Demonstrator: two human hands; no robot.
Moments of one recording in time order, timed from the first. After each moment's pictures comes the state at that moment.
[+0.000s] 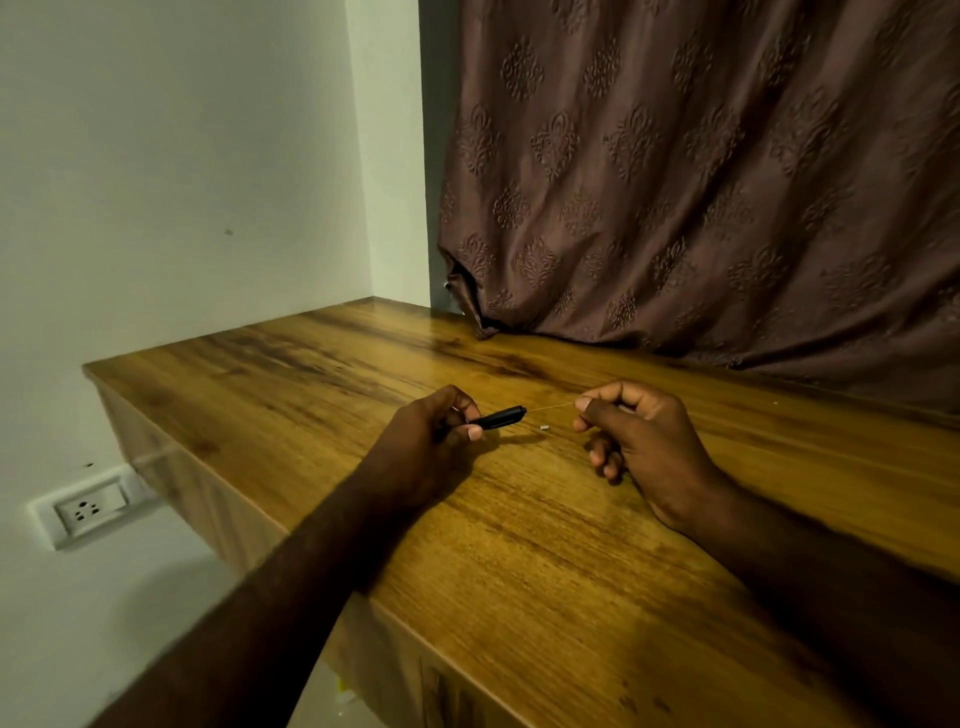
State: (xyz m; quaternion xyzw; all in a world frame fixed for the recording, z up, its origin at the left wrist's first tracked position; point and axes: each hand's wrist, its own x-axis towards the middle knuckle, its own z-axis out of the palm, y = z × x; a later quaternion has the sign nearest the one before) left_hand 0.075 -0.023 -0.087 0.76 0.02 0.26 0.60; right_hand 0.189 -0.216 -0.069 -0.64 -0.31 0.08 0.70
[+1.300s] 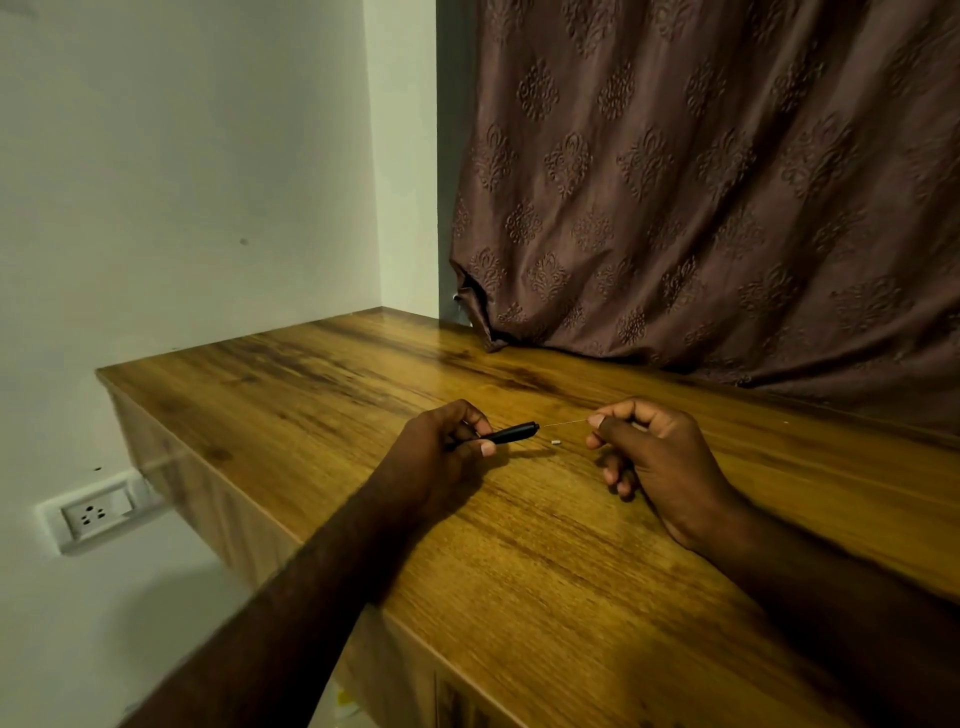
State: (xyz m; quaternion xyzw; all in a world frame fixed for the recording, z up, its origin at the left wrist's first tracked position) left_hand 0.079 -0.020 -0.089 0.71 0.05 0.25 0.66; right_hand 0.189 -0.216 -0.069 -0.64 -0.31 0.08 0.70
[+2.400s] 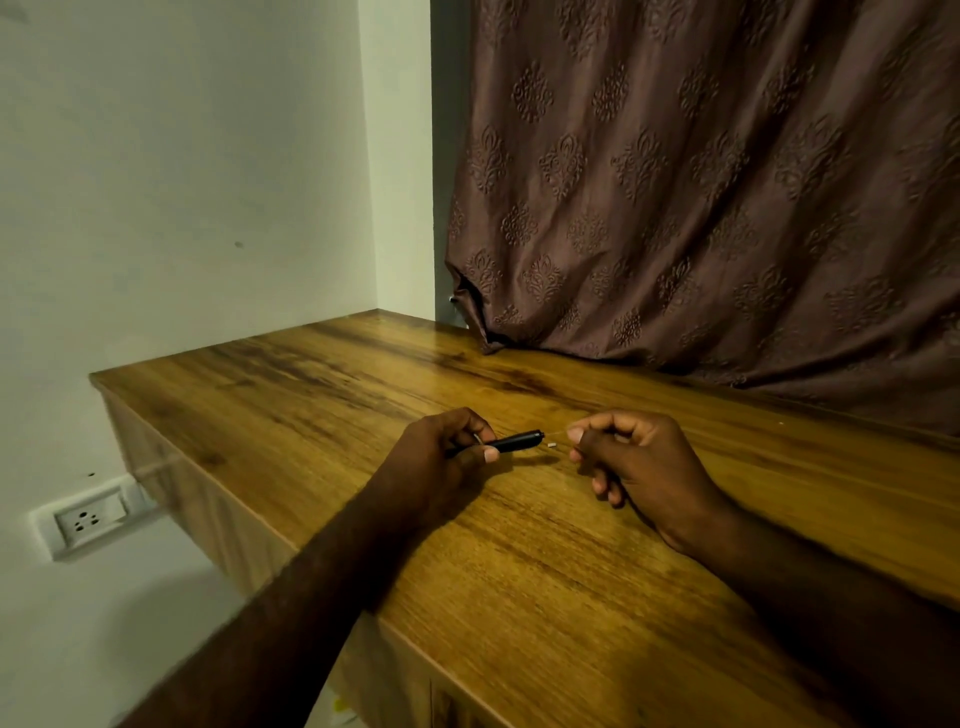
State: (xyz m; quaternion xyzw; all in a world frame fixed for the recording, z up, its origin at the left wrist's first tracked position) left_hand 0.080 -0.017 -0.092 0.76 0.02 0.26 0.60; right_hand 0.183 -0.214 -0.068 -0.67 -0.35 0.08 0.65
